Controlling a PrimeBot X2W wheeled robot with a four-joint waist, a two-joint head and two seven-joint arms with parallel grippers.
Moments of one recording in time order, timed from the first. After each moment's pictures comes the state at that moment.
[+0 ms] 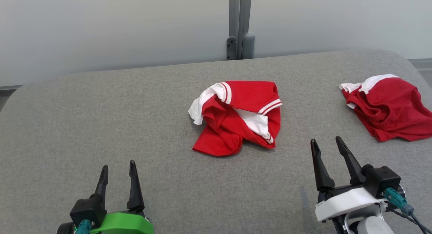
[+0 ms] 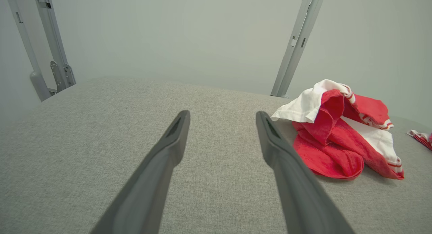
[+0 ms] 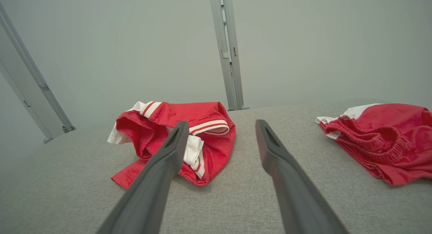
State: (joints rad) left arm 0.04 0.06 -0.15 0.17 -0.32 0.09 -0.26; right arm -0.01 -0.05 0.08 0.13 0.22 0.13 -0.26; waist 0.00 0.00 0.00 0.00
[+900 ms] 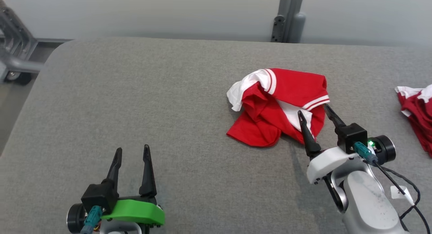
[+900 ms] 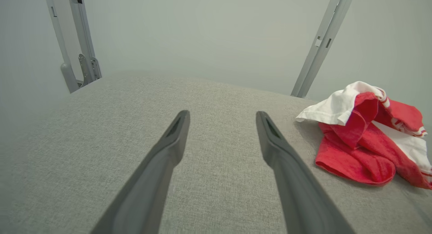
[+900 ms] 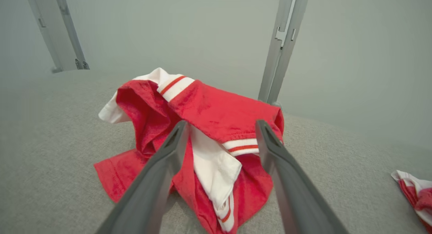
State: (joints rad) left arm -0.03 0.05 -0.21 0.16 -0.31 0.08 -0.26; right arm -0.32 -0.06 0.07 0.45 -0.03 0.13 -0.26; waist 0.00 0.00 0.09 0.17
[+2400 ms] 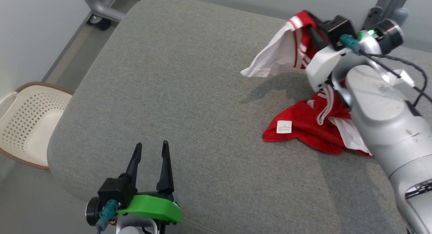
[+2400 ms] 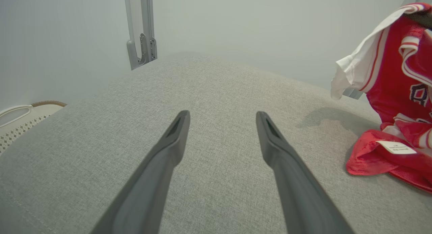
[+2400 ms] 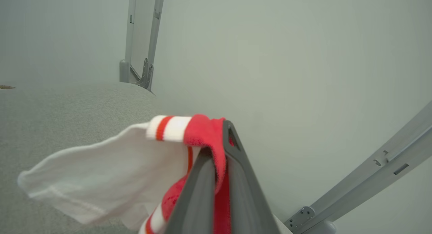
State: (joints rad) left arm -0.07 0.05 -0.32 0.17 -0.38 0.11 -0.26; right arm -0.99 -0.18 0.37 0.92 -0.03 0.13 -0.26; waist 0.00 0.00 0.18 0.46
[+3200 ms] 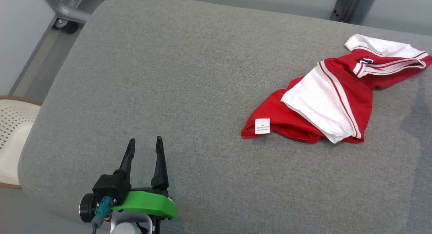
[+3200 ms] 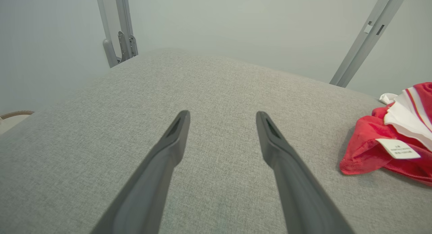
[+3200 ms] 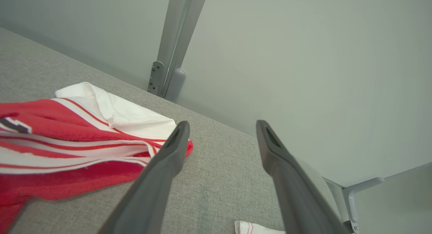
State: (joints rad) left arm -0.08 0.05 -0.29 0.17 -0.36 0.11 -0.26; right arm -0.94 -0.52 -0.12 1.21 -0.27 0.13 -0.23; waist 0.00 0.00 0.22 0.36
